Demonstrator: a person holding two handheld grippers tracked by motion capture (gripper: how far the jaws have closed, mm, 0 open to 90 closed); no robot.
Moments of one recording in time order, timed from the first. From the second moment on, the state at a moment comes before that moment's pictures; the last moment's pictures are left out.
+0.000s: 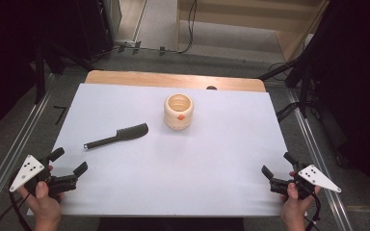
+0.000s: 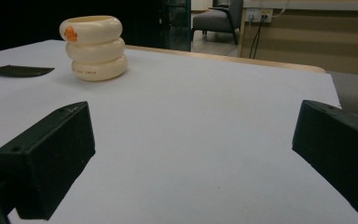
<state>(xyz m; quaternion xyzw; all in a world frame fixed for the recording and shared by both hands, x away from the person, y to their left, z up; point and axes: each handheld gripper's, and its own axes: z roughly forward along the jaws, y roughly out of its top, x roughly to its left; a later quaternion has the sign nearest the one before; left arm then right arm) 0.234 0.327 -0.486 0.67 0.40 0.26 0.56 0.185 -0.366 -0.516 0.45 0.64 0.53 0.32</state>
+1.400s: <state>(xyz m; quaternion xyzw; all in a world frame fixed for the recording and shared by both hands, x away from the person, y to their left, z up) 0.273 0.297 -0.446 0.76 0.36 0.22 0.49 0.187 -0.360 -0.518 0.43 0.66 0.53 0.32</state>
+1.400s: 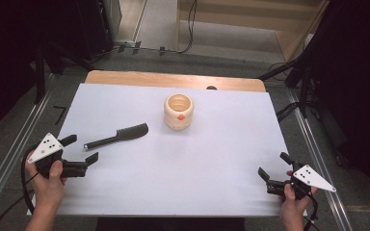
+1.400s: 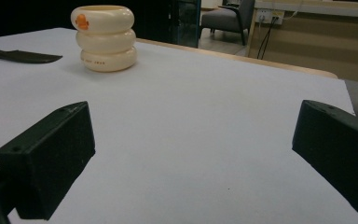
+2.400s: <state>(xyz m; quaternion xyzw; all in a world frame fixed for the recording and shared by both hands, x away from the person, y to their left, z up) 0.317 0.278 -0.431 0.85 0.32 0.17 0.38 0.188 -0.358 -0.518 0.42 0.67 0.53 0.32</state>
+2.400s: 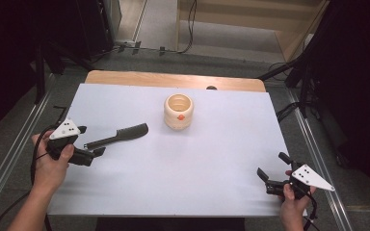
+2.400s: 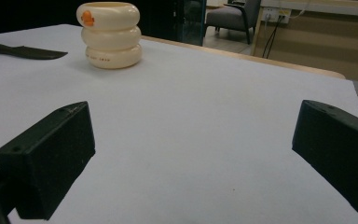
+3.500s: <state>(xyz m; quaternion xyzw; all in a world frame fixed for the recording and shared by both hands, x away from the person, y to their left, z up) 0.354 0.247 -0.443 0.93 0.25 0.12 0.23 0.188 -0.356 -0.518 0.42 0.67 0.52 0.32</state>
